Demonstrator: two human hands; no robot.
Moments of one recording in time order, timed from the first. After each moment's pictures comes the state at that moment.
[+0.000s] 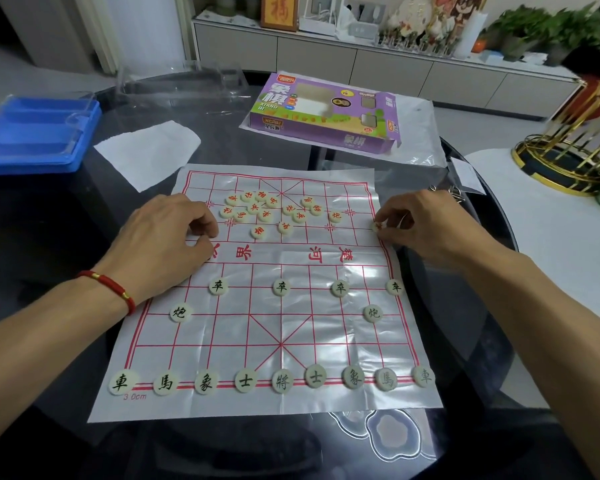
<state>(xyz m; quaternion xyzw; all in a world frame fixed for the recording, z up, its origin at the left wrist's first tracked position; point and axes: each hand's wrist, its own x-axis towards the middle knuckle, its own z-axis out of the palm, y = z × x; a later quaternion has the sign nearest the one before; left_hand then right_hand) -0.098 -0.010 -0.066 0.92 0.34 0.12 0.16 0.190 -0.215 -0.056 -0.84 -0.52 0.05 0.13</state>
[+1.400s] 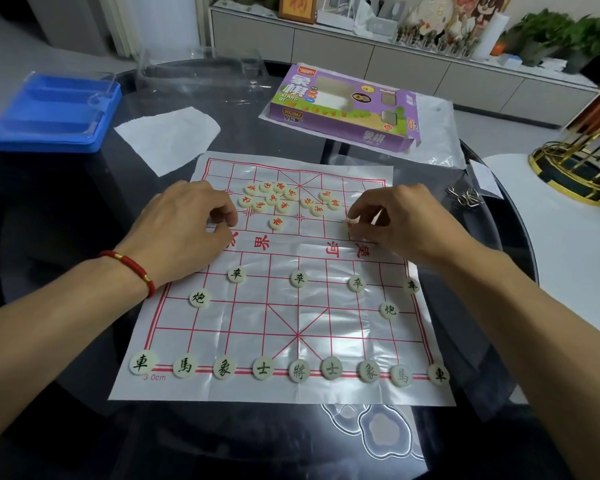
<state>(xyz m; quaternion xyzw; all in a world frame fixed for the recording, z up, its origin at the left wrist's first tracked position) -0.101 -0.004 -0.073 0.92 0.33 0.12 0.16 0.151 -0.181 -0.053 -0.79 -0.59 0.06 0.15</state>
